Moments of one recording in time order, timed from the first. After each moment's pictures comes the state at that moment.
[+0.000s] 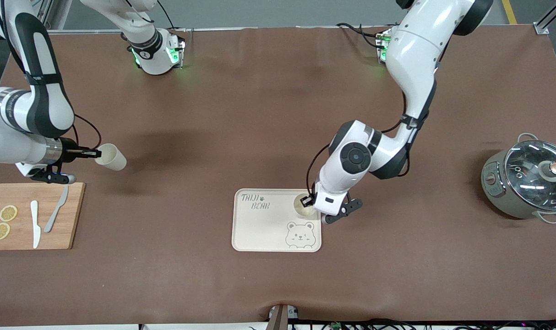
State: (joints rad) left arm -0.48 0.78 -0.10 -1.41 -0.06 2.34 -1.01; right arm -0.10 0.24 -0.09 -1.98 0.08 1.89 -0.09
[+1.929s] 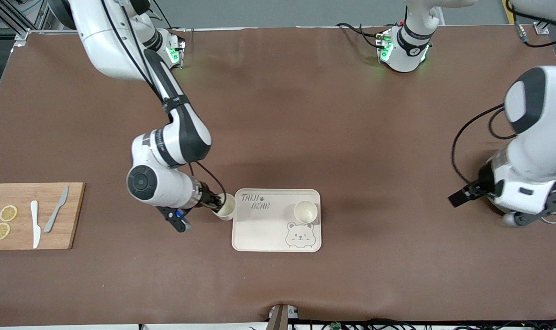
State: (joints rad) left arm -0.06 0.36 -0.04 -1.34 0.08 1.74 -0.52; right arm 0.47 0.72 -0.07 -1.35 0.38 2.06 1.04
